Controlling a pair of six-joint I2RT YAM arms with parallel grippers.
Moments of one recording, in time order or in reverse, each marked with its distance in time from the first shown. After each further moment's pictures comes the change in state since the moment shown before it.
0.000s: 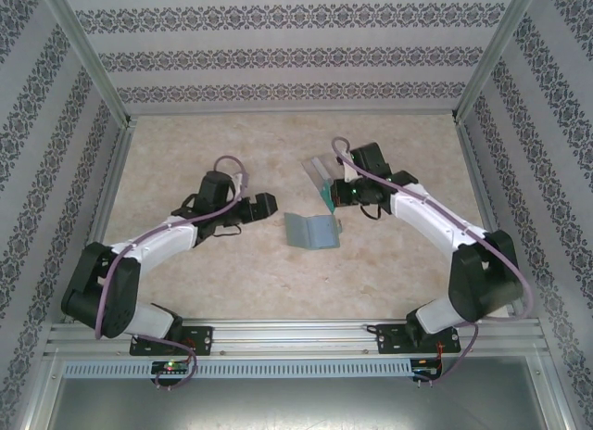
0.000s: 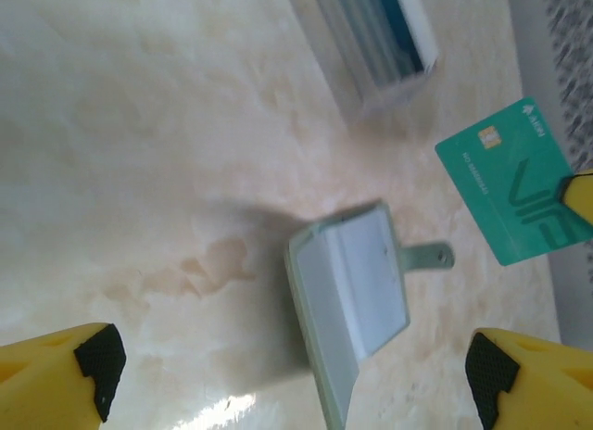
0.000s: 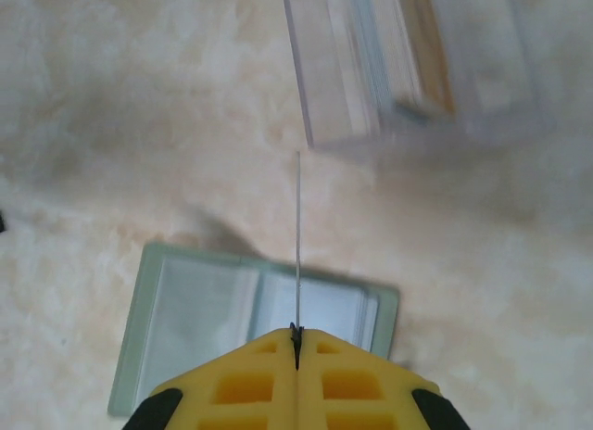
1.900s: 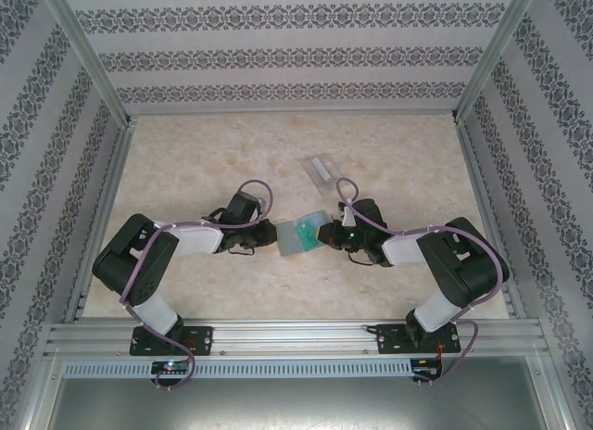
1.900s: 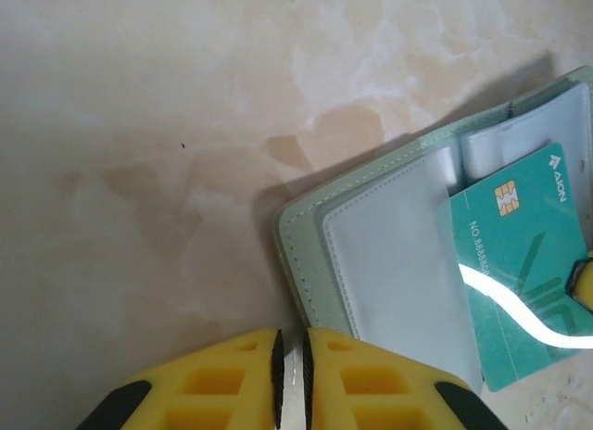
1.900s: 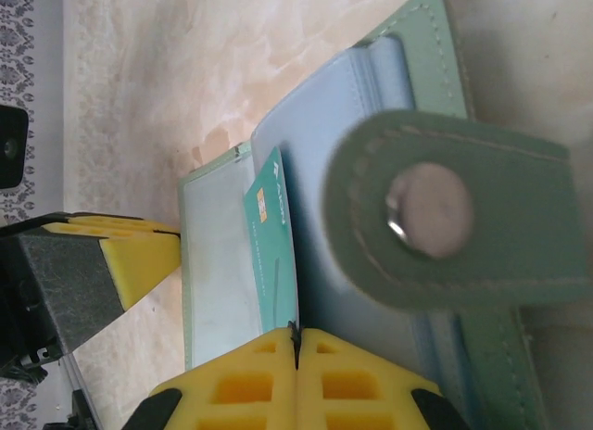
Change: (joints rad) left arm -0.127 0.230 -0.025 0.050 -0.116 -0.045; right arm 0.054 0.146 -0.578 0.956 -0.261 0.525
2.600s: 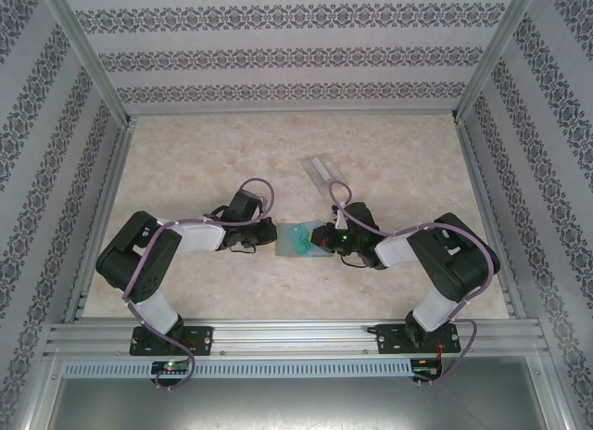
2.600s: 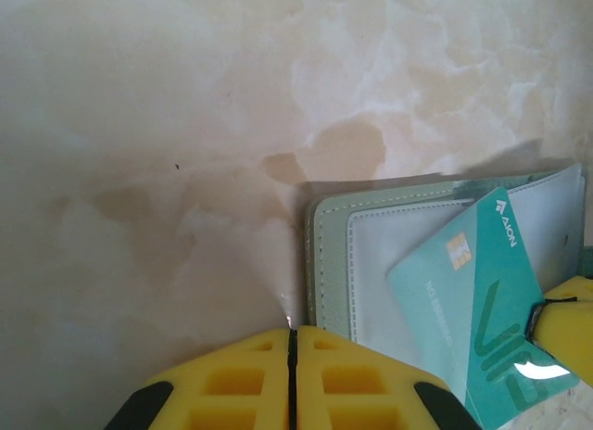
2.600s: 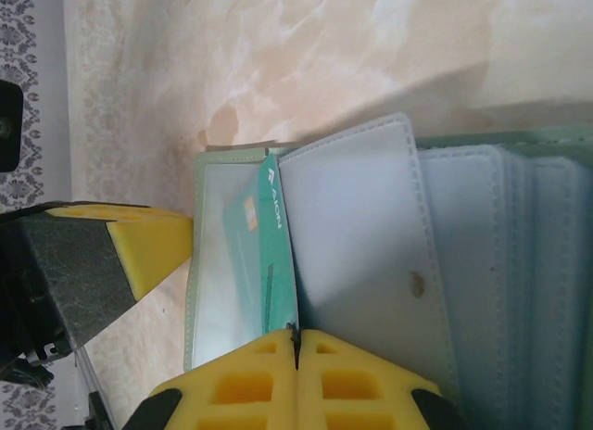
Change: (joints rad) left arm 0.000 0.026 0.027 -0.013 0.000 -0.008; right arm 0.071 0.052 0.005 0.072 0.042 0.100
